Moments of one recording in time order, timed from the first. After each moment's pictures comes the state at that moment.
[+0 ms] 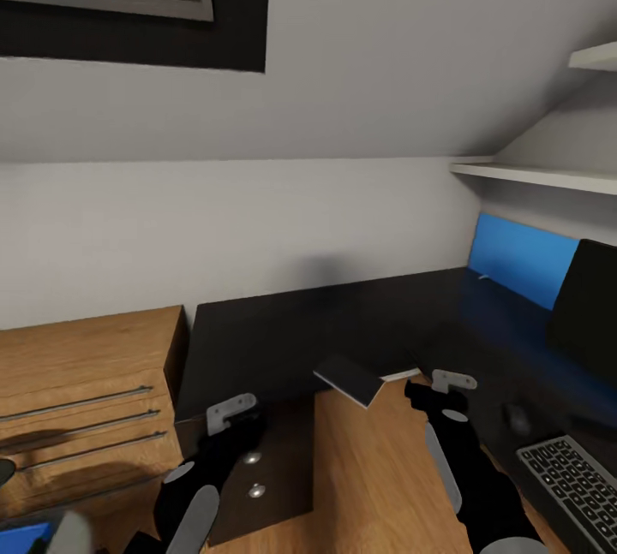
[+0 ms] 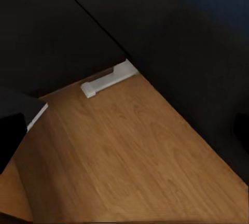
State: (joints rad) left arm -0.13 -0.05 -0.31 -1.59 0.60 0.51 0.56; right arm -0.42 0.04 -0.06 -1.09 -0.05 0.39 -0.30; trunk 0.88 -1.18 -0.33
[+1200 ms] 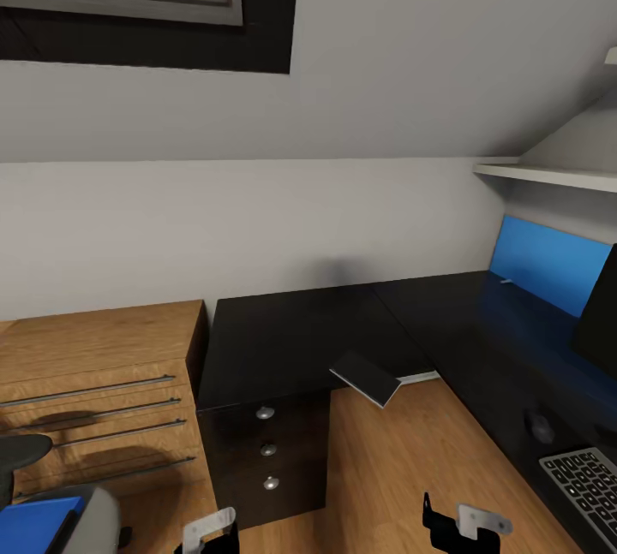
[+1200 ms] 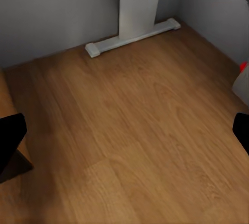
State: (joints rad) left arm 0.00 0.07 -0.48 -1.11 0.59 0.02 0.56; right arm -0.03 0.04 -0.06 -0.93 -0.05 -0.16 -0.25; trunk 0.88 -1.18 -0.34
